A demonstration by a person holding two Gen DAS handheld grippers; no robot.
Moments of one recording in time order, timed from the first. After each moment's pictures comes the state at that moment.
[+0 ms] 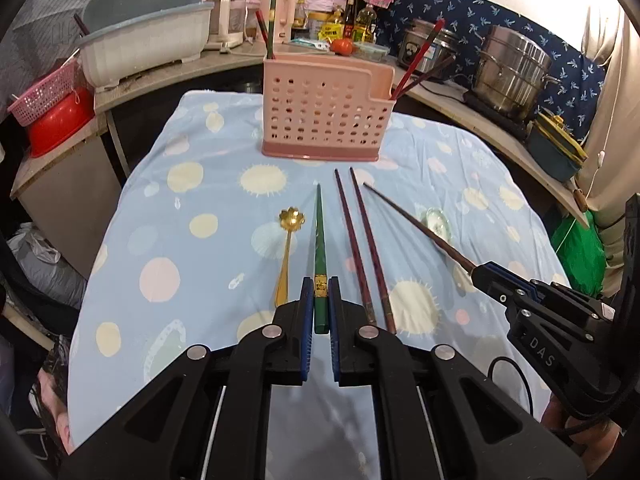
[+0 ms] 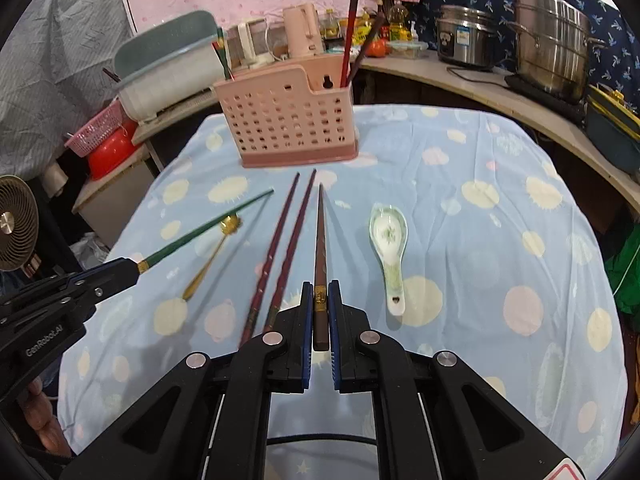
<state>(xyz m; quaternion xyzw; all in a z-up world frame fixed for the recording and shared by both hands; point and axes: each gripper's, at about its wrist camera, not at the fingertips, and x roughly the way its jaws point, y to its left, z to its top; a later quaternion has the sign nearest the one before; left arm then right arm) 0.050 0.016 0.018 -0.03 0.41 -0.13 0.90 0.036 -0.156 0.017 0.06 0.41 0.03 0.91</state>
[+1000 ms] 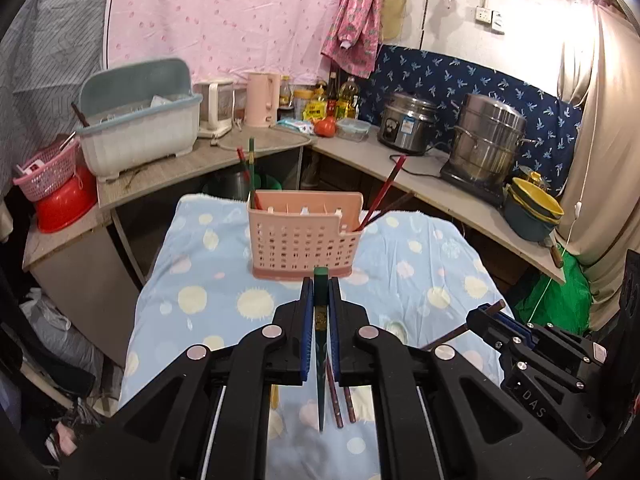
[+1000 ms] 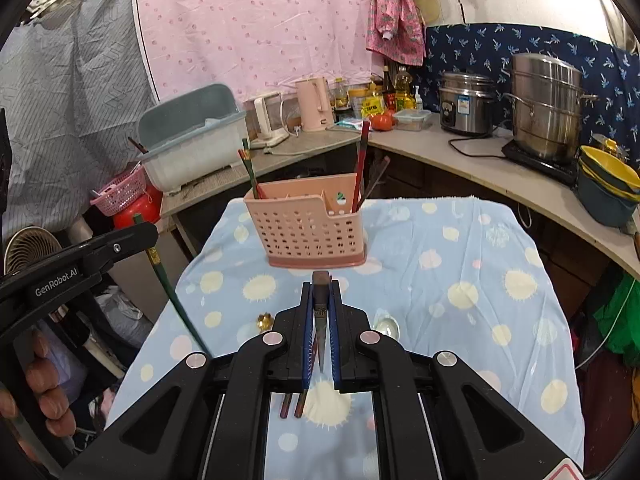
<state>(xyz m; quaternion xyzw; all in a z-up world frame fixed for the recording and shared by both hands) 0.067 0.004 0.151 -0.03 0.31 -0.15 0.94 0.038 -0.166 0.131 0.07 0.31 0.04 0.95</state>
